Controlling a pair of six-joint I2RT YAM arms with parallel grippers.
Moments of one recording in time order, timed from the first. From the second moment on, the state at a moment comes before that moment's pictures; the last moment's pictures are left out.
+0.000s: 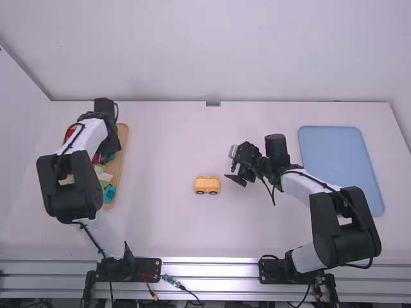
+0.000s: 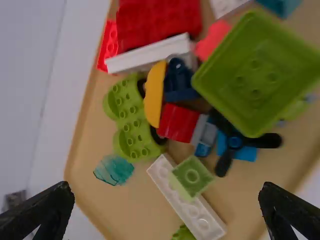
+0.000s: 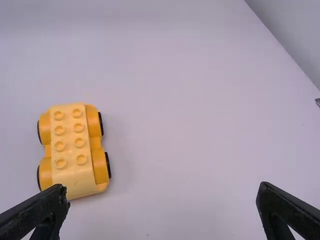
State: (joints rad) left arm 0.28 1.90 1.41 -0.80 -0.52 -0.11; right arm 0.22 1.61 0.71 0.10 -0.73 -0.87
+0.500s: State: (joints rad) left arm 0.55 1.90 1.41 -0.69 0.01 0.07; right arm 0.22 1.61 0.71 0.10 -0.71 -0.84
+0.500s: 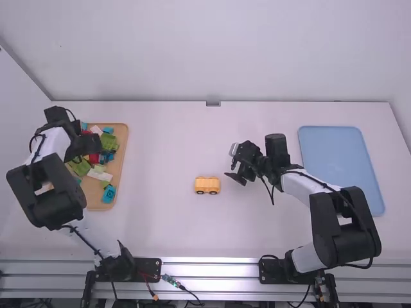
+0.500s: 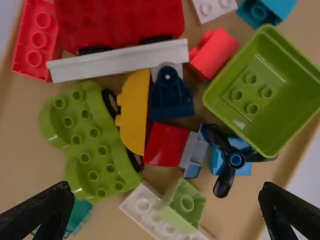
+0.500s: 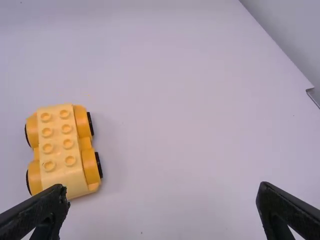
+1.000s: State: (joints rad) left arm 0.58 1.90 1.43 -0.75 0.08 0.08; right arm 0.22 1.61 0.71 0.10 -0.69 -0.84
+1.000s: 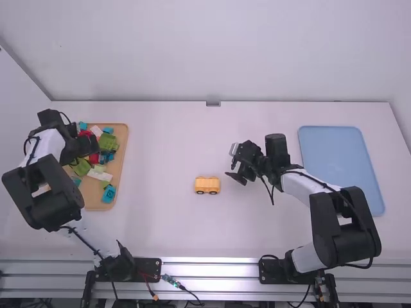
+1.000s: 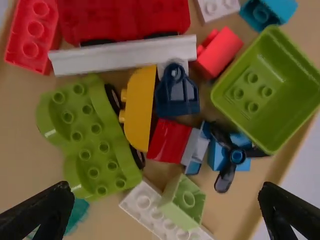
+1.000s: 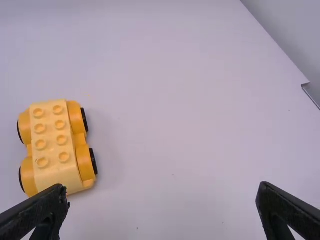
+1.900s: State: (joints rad) left arm 0.58 2.15 1.81 -0.96 0.09 0.15; right arm 0.22 1.61 0.71 0.10 -0.69 -0.84
